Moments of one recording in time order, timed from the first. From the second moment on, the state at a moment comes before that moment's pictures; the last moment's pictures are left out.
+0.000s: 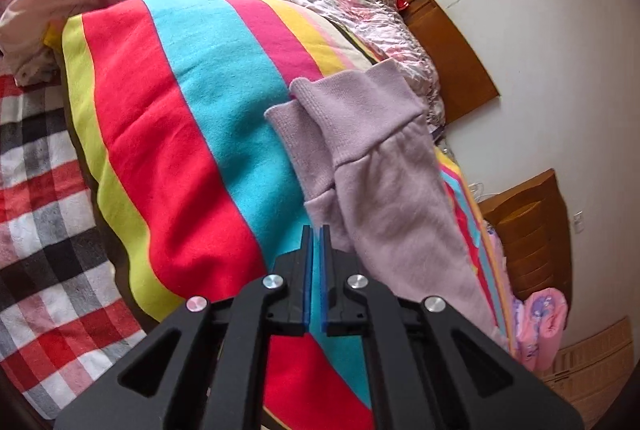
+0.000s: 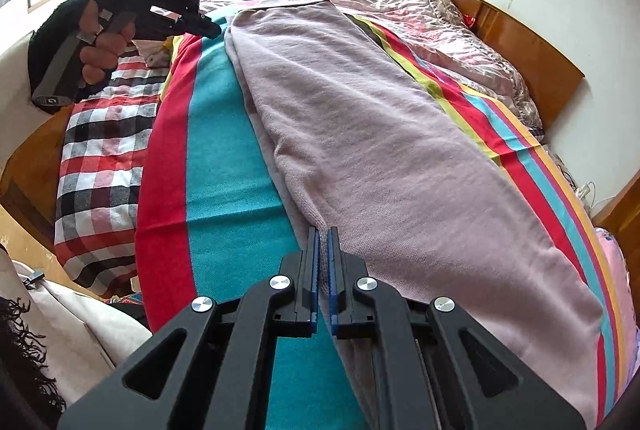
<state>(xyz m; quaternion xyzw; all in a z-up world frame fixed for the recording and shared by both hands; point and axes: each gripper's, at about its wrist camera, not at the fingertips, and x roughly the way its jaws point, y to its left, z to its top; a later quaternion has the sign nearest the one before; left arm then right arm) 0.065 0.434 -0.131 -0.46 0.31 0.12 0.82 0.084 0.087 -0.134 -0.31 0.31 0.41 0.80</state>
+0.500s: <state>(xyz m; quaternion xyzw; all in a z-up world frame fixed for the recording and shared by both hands) 0.105 0.432 -0.126 -0.43 0.30 0.13 0.84 0.084 0.084 -0.130 -0.29 0.31 0.41 0.80</state>
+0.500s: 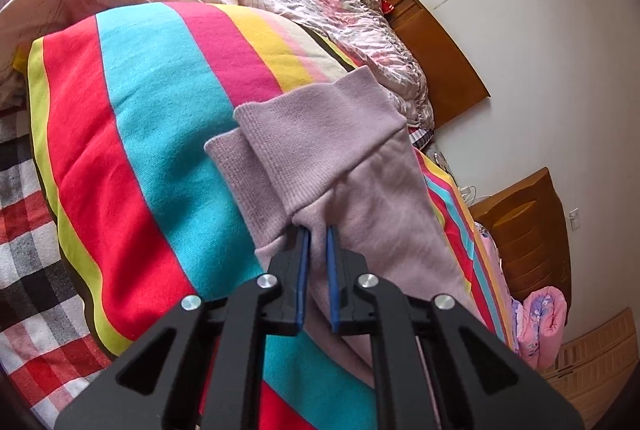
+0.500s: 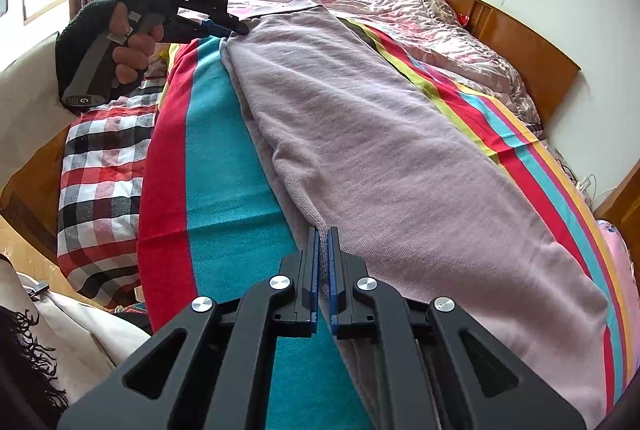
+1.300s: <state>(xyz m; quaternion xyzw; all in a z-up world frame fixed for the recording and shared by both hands) 0.081 0.427 -0.100 -0.37 0.29 0.20 0.86 0.077 0.083 -0.113 -0.29 0.29 0.41 0.81</state>
